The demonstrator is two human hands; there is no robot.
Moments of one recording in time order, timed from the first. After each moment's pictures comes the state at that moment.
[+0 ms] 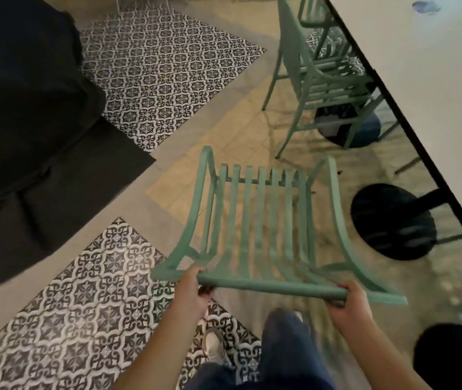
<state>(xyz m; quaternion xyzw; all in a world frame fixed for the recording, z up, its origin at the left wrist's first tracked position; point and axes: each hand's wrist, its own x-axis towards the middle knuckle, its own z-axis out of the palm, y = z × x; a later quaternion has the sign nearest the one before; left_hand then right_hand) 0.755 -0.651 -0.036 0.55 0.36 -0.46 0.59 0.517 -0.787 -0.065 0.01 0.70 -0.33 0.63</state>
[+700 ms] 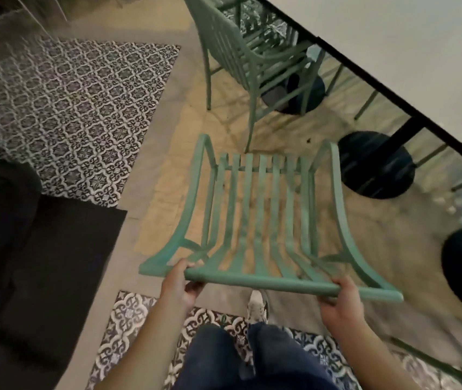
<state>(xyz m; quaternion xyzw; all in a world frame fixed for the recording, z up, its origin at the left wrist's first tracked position) 0.979 -0.758 -0.052 0.66 0.20 -0.56 0.47 0.702 -0.769 -0.072 0.20 0.66 -0.48 0.54</state>
